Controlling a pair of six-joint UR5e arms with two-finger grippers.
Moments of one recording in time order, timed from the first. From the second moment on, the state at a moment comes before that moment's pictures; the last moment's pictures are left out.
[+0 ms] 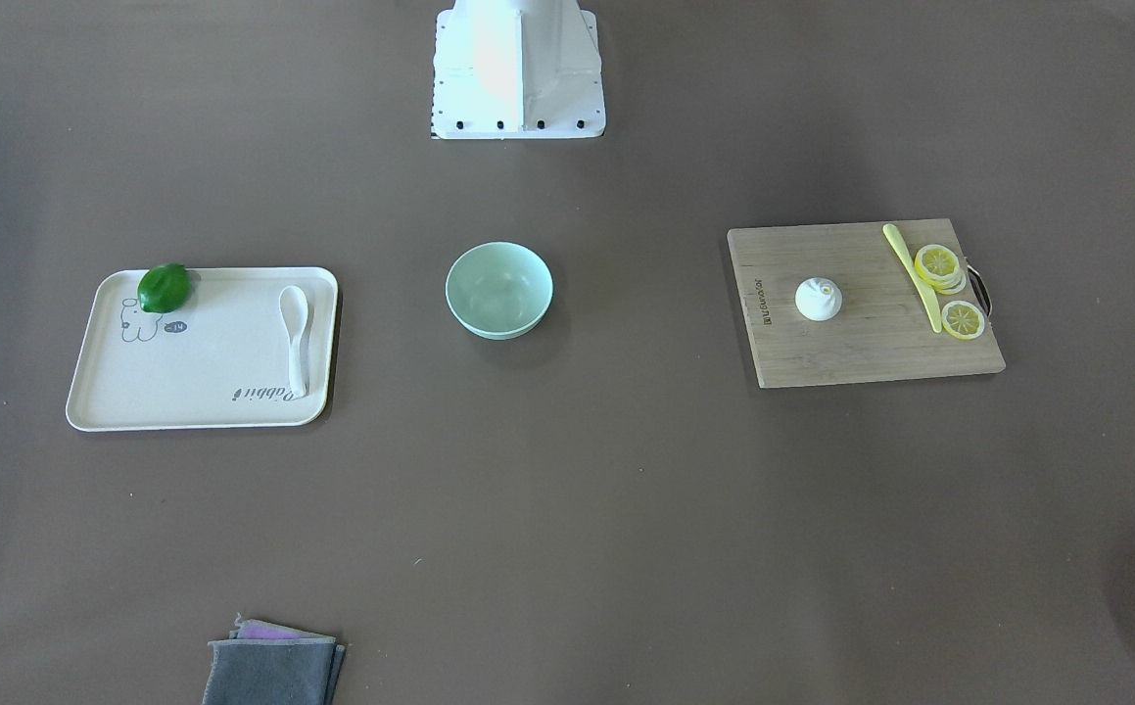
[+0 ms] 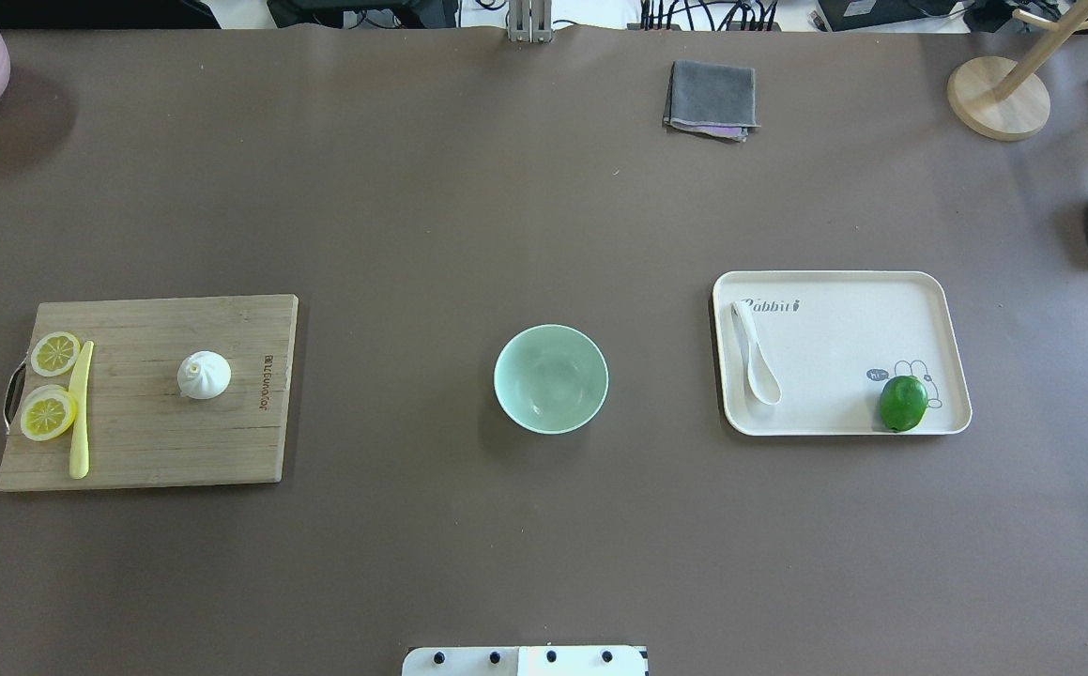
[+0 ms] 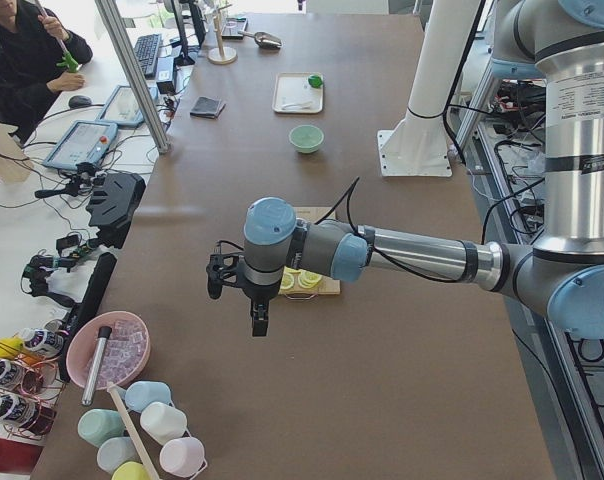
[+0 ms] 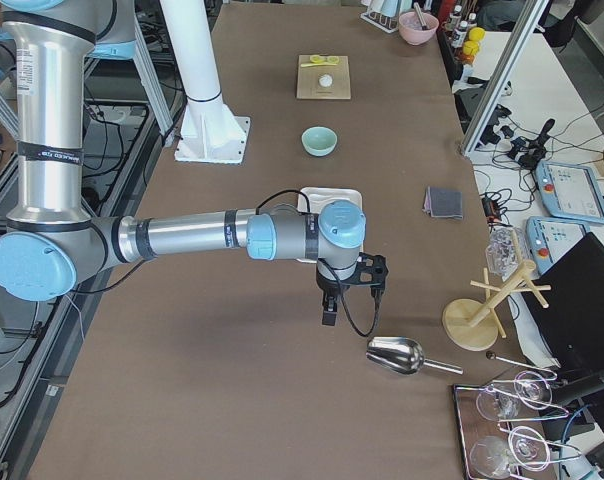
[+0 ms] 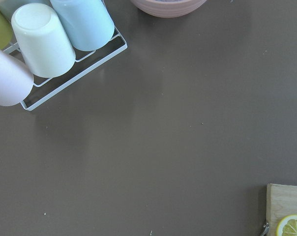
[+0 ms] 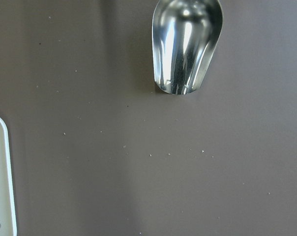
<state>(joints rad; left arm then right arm) -1.57 -1.48 -1.80 -1.69 -2.28 -0.30 1.52 -1.65 1.79 -1.65 2.34 0.16</state>
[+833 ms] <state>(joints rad) -1.56 -1.48 -1.78 -1.70 -2.27 -0.29 1.53 -1.66 1.79 -1.66 2.34 0.15</state>
